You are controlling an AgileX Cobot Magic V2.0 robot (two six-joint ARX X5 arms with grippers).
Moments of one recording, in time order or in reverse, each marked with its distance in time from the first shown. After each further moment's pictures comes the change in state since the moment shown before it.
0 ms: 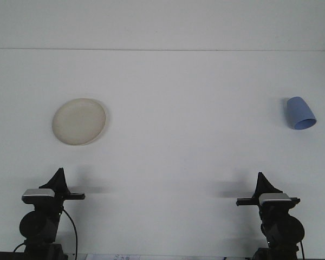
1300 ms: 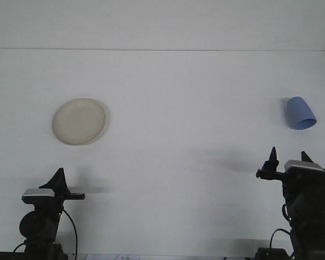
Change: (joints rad) left arm 0.000 0.000 0.000 0.000 0.000 0.000; right arm -0.010 0.543 0.629 -0.212 0.201 -0.011
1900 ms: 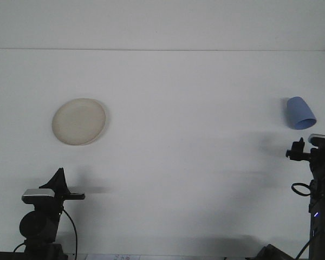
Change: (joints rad) left arm 0.000 0.000 0.000 0.000 0.000 0.000; right arm -0.519 0.625 0.043 0.382 -0.332 -0.259
